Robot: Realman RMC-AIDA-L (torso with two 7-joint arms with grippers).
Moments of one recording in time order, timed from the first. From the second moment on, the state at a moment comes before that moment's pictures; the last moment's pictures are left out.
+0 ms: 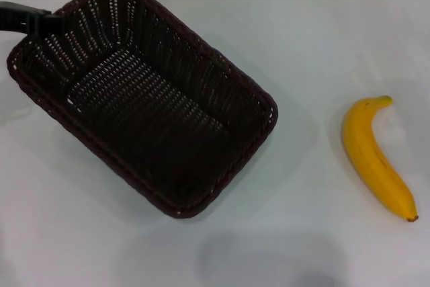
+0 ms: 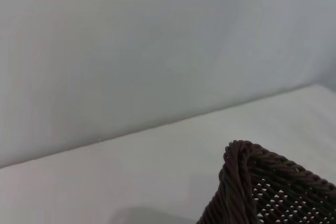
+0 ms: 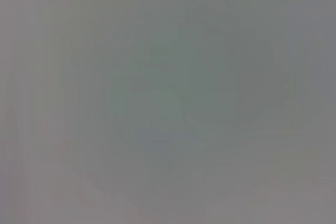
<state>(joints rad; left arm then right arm) -0.72 -1.78 0.71 0.61 -1.01 -1.39 1.21 0.43 2.02 2.22 0.12 -0.49 1.29 -2.62</state>
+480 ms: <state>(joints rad) -0.65 -1.82 0.70 0.61 -1.22 -1.32 1.08 0.43 2.02 2.23 0.12 -0.49 1.28 -2.62</state>
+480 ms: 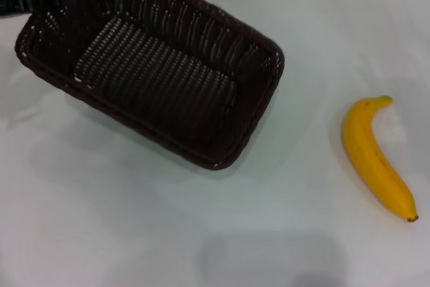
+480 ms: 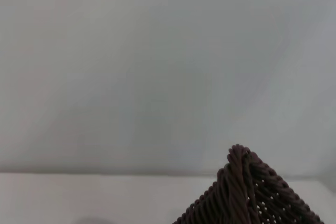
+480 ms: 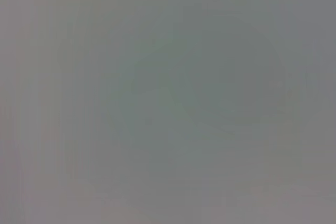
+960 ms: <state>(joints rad) -0.57 -1.98 0.52 0.61 -1.33 -1.30 1.14 0.43 2.01 2.23 0.13 -0.49 1.28 -2.63</state>
